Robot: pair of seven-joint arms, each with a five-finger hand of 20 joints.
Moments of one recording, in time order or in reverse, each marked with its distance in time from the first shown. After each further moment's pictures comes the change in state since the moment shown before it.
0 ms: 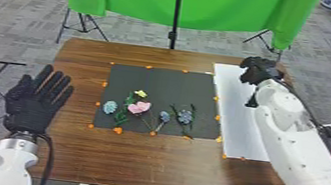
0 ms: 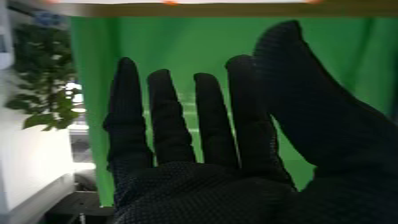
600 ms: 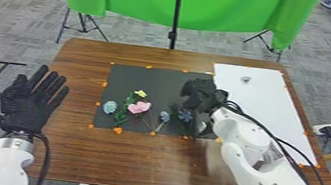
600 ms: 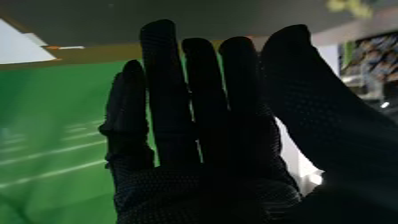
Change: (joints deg) left arm 1.0 0.1 -1.7 -1.0 -1.3 2.6 0.0; right arm -13.3 1.6 -11.6 -23.7 8.8 -1.3 -4.4
